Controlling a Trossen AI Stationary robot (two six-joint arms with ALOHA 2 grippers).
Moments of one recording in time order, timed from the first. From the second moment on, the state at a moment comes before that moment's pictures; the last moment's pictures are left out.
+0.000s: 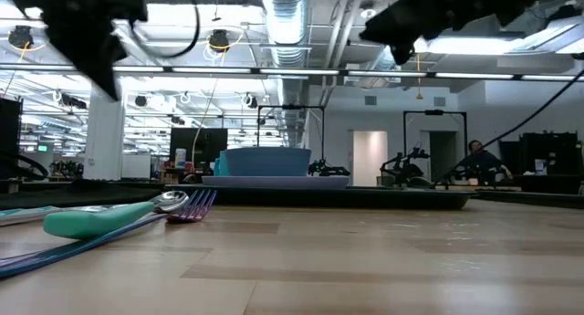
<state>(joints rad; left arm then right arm) -0.32 1.03 0.81 -0.96 -0.31 -0.58 -0.06 1.09 0.68 0.08 -0.21 0.00</state>
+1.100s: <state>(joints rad) -0.62 1.45 0.82 -0.82 0.09 -0.75 0.12 1.12 0.63 0.23 -0.12 0.03</state>
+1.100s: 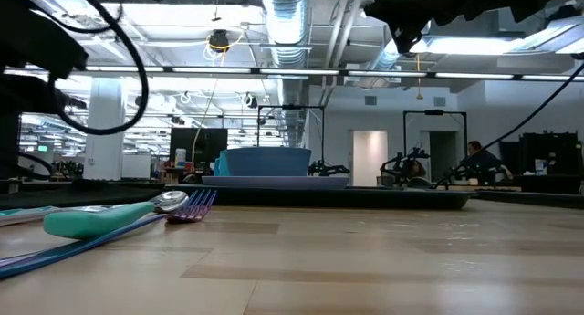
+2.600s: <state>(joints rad) -0.67 1.69 0.88 -0.93 0.03 -0.62 0.12 1.12 0.63 0.22 -0.12 0.03</state>
